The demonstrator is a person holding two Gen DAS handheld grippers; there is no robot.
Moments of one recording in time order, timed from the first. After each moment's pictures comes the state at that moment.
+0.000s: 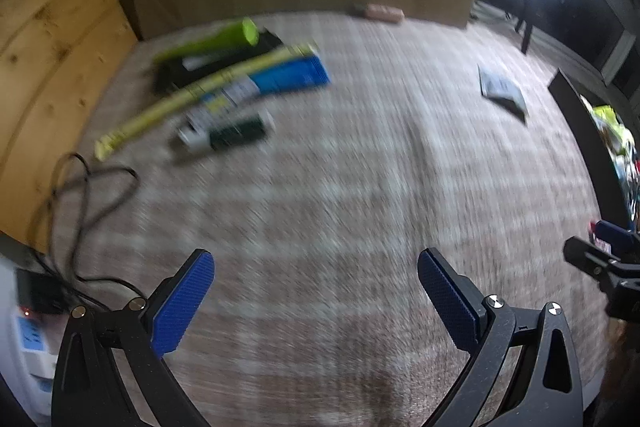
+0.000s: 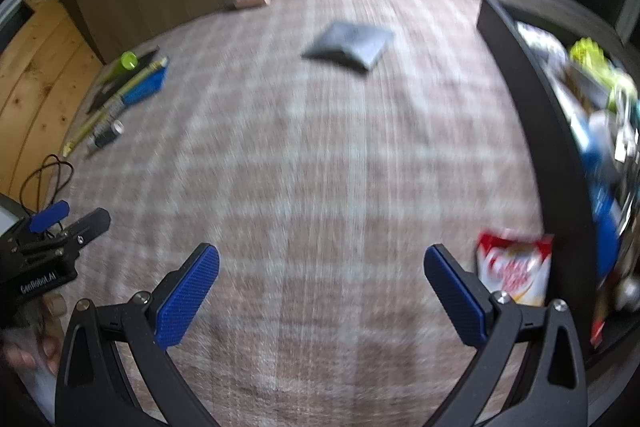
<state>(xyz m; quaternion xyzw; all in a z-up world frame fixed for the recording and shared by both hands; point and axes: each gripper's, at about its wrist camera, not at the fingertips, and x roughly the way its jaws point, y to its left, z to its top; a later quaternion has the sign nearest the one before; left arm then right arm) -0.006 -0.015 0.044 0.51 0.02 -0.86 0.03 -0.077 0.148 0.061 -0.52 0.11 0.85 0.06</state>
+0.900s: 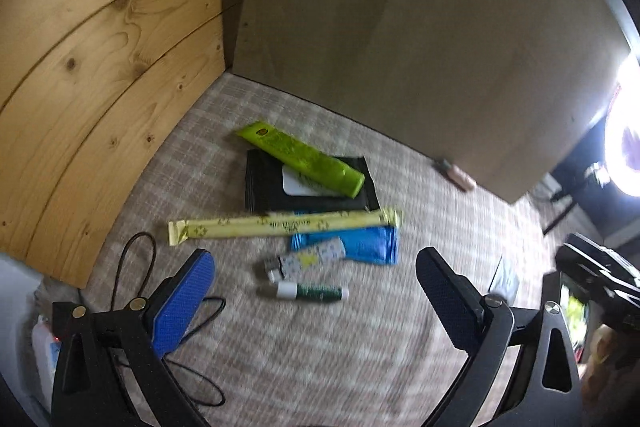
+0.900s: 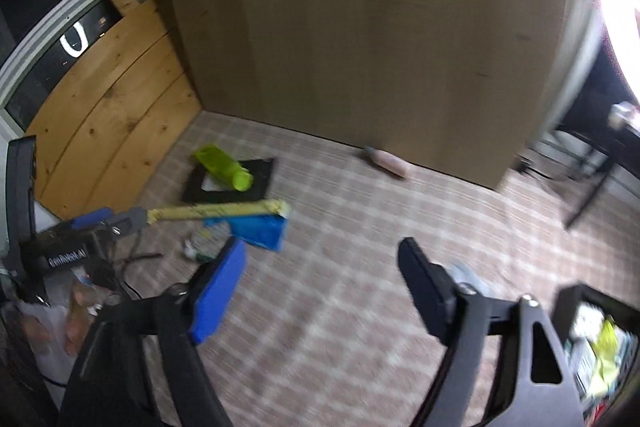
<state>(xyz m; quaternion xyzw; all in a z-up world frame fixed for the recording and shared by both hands) -0.109 -0.147 0.127 0.48 0.23 -0.84 0.12 -0.281 0.089 0.190 -0.50 0.02 0.86 -0.14</state>
